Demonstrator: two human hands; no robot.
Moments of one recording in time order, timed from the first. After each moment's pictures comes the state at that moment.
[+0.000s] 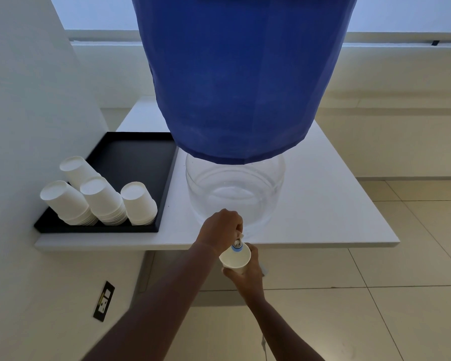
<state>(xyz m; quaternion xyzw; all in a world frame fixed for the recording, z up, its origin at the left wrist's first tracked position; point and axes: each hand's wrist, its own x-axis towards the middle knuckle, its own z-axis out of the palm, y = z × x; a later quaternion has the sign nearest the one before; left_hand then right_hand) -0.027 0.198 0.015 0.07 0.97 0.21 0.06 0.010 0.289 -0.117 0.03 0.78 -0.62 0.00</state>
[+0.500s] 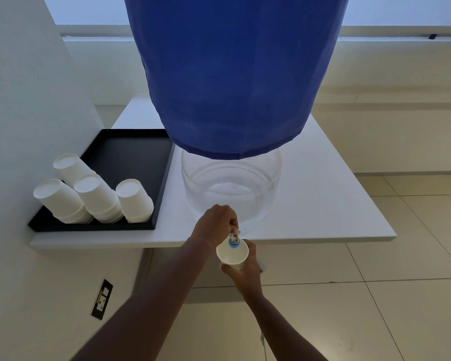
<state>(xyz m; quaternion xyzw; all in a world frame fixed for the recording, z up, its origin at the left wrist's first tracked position) -0.033 0.195 0.012 0.05 0.96 0.27 0.09 0.009 0.289 -0.121 0.03 0.78 -0.62 0.00</state>
